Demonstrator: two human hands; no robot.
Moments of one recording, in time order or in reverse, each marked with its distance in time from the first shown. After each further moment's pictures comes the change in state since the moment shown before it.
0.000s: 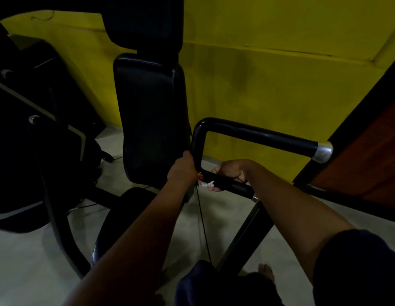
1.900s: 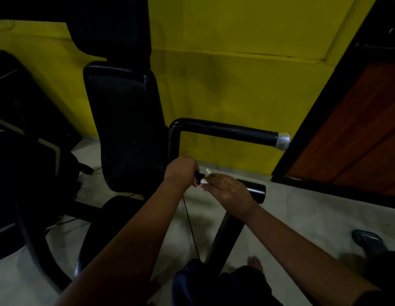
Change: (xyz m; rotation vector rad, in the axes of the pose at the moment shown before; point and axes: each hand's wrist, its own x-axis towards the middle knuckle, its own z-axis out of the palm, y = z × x) left_hand -0.010 0.030 0.021 0.380 -0.042 0.379; right_hand -0.050 0.113 0.032 -1.413 1.175 -1.270
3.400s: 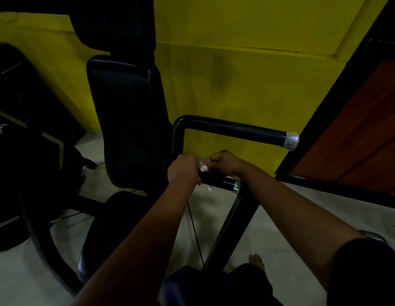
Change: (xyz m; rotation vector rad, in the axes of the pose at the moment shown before) left_hand -0.011 0.014 -0.008 -0.172 0.040 -0.235; right_hand 0.075 0.052 0.011 0.974 -0.623 0.993
